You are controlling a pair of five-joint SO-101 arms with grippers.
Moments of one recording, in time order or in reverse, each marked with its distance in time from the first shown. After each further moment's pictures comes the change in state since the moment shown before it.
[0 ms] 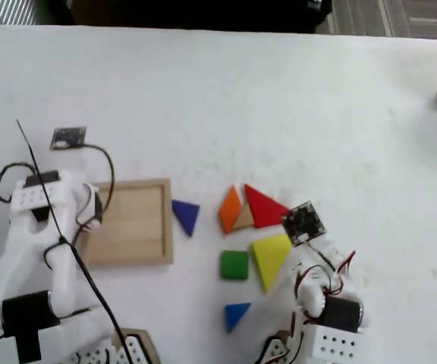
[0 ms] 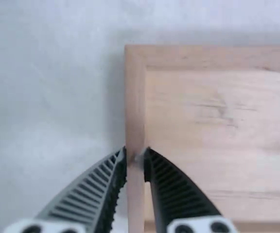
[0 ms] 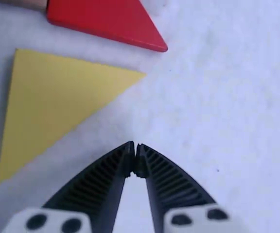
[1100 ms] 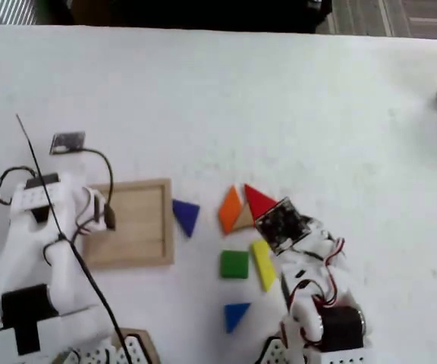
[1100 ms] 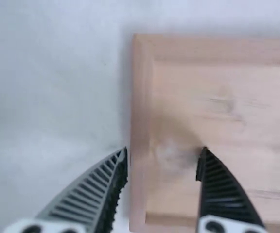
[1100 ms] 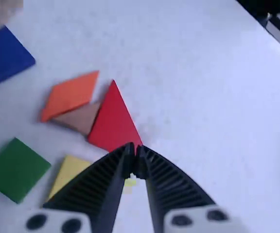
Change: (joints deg) left arm -0.9 4.4 -1.2 0.2 0.1; right arm -20.3 0.0 -17.1 -6.3 -5.3
